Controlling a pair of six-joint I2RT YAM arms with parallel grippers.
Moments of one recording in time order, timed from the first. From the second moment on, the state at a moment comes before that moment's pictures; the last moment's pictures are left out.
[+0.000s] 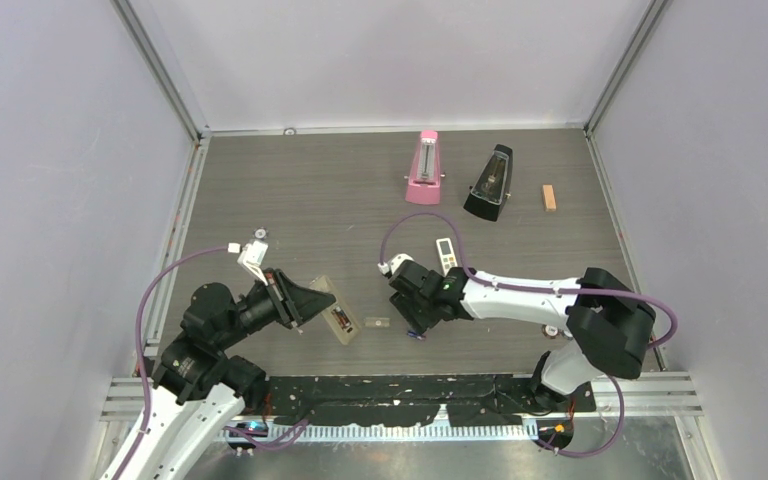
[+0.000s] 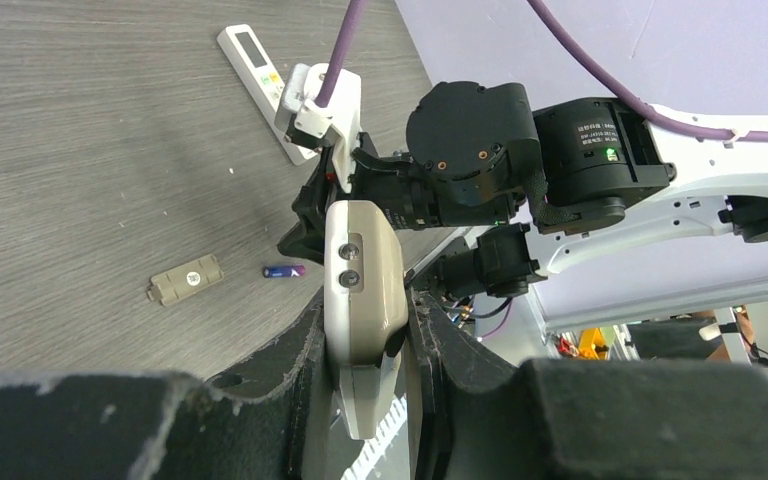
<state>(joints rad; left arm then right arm) -0.50 0.29 0.54 -0.42 0.41 -0.81 1.04 1.51 0.86 -0.50 0.19 0.26</state>
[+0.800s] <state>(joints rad) -0.50 0.27 0.54 -0.49 0.35 -0.79 1.17 1.37 0.73 -0.41 0.06 0.65</state>
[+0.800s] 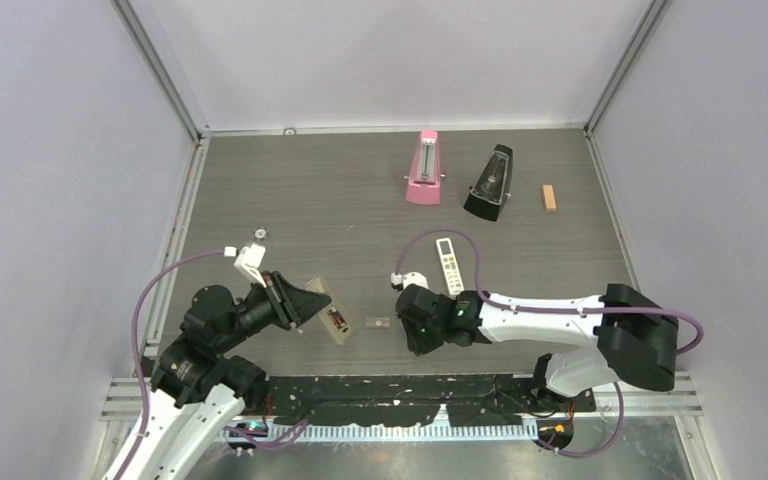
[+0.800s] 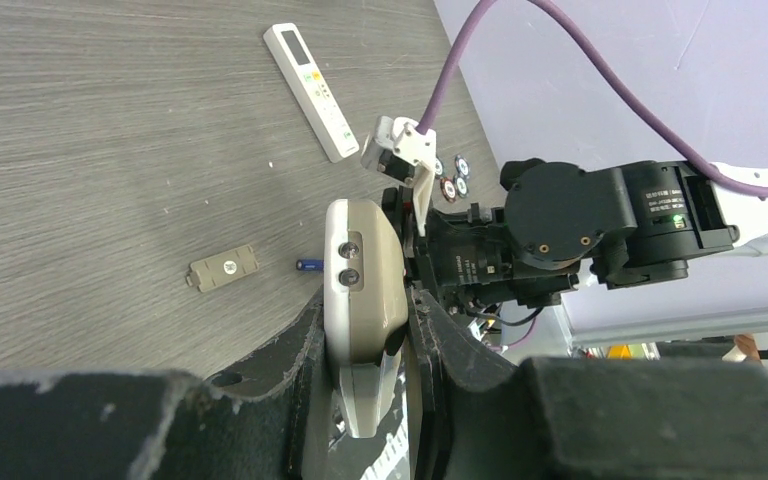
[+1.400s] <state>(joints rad) -0.50 0.26 0.54 -0.52 0.32 -0.78 1.13 1.42 0.69 -0.40 0.25 0.83</state>
